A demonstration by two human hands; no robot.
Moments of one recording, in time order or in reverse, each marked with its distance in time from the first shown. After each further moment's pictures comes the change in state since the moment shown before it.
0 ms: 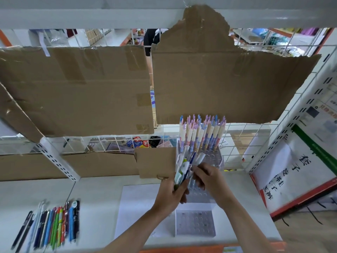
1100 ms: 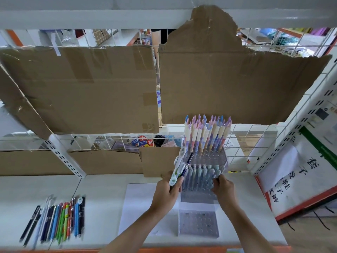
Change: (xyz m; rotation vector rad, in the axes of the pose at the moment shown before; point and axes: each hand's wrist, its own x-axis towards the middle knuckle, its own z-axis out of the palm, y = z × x) left_hand 0.001 -0.029 -0.014 0.107 0.119 0.053; right_hand 0.033 0.099 -0.016 -0.384 0.267 0.203
